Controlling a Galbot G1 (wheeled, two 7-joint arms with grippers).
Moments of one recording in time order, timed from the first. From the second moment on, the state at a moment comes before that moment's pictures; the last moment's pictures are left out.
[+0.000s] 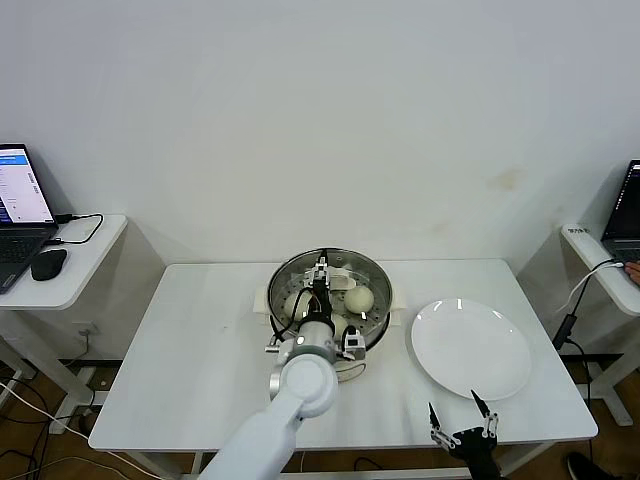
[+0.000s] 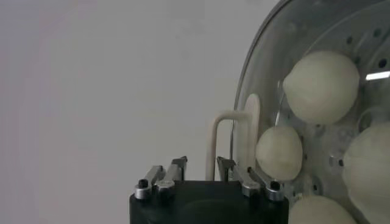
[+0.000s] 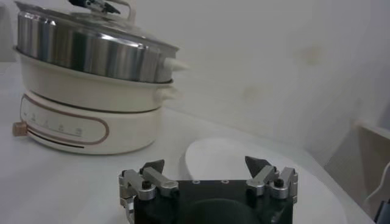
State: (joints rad) left arm 0.83 -1.44 0.13 -1.72 1.38 0.60 0.28; right arm -1.72 1.51 0.73 1.90 -0.14 0.20 -0.21
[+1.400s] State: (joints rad) left arm 1.77 -1.28 -0.49 -2.13 -0.12 -0.10 -0.22; right arm -1.81 1.41 0.65 1.95 -0.03 0.22 -0.21
